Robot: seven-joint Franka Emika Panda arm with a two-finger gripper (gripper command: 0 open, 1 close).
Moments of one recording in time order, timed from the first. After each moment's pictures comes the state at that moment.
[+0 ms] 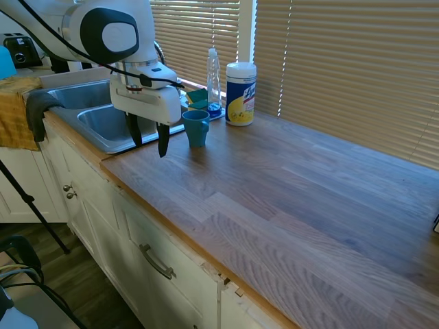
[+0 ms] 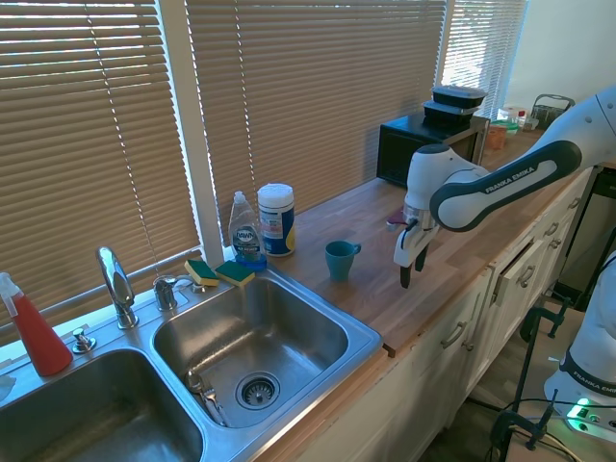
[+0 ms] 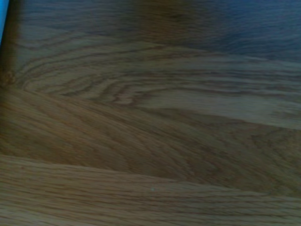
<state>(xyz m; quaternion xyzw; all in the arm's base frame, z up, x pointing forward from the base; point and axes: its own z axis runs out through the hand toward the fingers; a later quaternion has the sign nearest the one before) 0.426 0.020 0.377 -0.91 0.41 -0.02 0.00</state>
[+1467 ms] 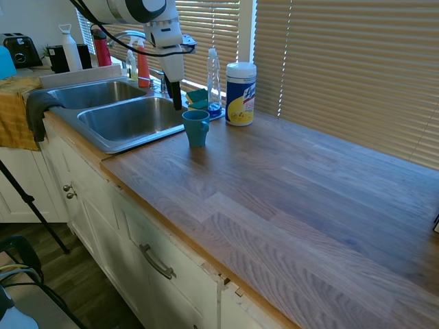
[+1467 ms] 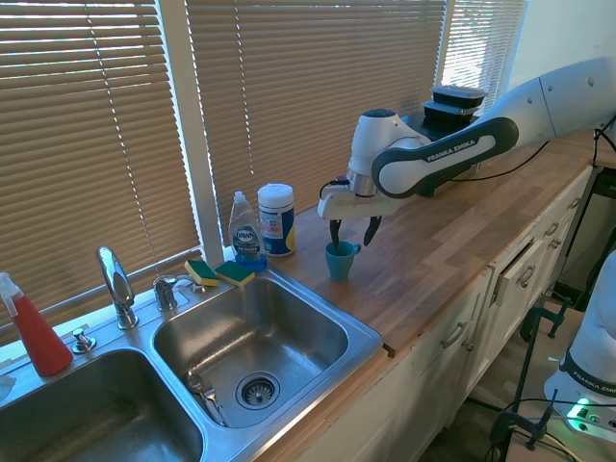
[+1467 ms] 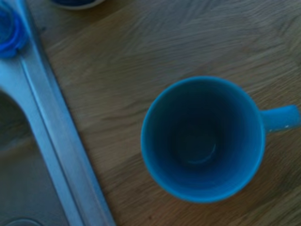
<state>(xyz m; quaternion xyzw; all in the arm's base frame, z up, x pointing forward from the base) 0.565 0.060 0.454 -0.73 0.68 -0.07 0.06</state>
